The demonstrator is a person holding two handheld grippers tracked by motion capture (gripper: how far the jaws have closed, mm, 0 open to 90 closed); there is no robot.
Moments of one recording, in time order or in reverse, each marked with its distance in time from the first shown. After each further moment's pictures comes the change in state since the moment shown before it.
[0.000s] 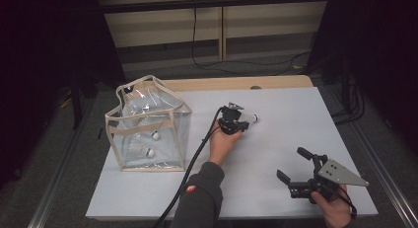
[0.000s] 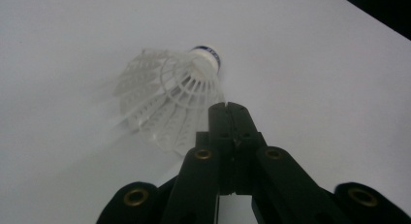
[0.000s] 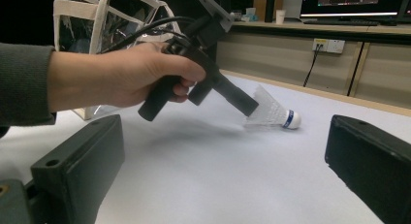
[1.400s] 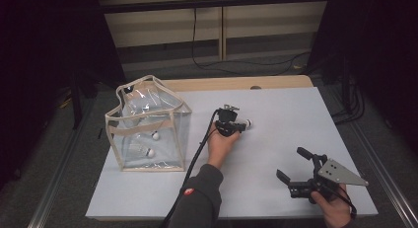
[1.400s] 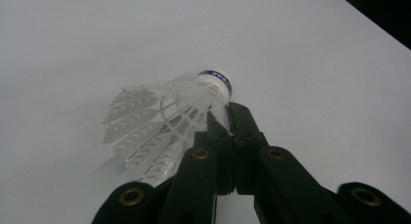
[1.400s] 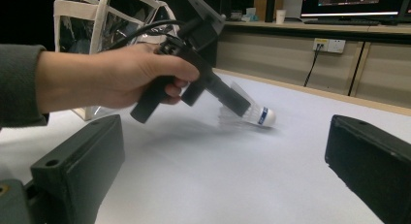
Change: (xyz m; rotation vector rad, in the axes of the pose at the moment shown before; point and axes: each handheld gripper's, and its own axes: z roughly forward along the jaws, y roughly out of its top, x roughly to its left) left arm 0.004 -0.006 -0.008 -0.004 0.019 -0.088; right arm 0.000 0.000 0.001 0.000 0.004 0.002
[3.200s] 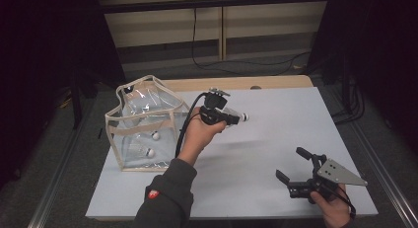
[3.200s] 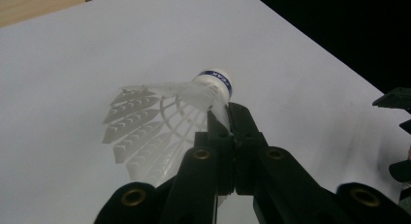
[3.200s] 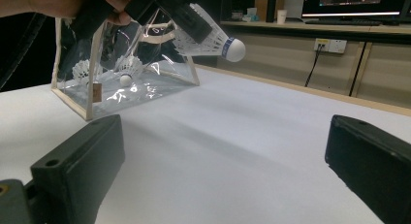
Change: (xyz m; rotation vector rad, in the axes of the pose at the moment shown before) left arm -0.017 0.047 -0.101 0.084 -0.122 0.113; right arm 0.002 0.000 0.001 -0.001 0.000 0.002
